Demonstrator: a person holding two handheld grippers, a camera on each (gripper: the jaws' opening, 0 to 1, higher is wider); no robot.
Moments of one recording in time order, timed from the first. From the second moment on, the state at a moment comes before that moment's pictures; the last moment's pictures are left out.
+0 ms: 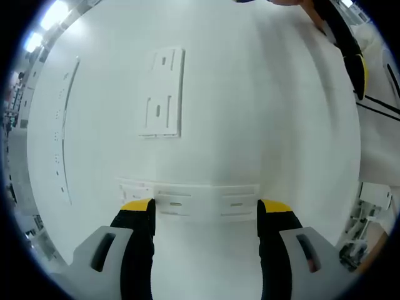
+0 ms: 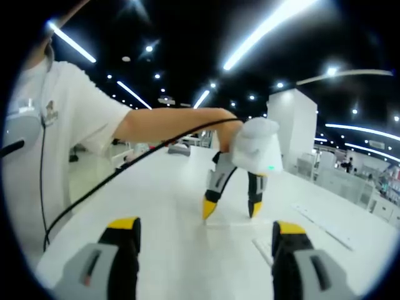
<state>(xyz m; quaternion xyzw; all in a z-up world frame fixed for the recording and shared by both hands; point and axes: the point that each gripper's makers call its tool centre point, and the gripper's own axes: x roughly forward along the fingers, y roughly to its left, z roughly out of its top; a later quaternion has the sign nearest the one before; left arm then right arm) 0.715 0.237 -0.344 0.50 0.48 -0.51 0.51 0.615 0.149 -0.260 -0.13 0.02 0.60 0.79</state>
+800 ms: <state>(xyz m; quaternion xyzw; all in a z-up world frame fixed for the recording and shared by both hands) 0.722 0.237 -0.343 0.50 0.47 -0.51 0.51 0.666 0.123 -0.280 -0.07 0.09 0.53 0.84</state>
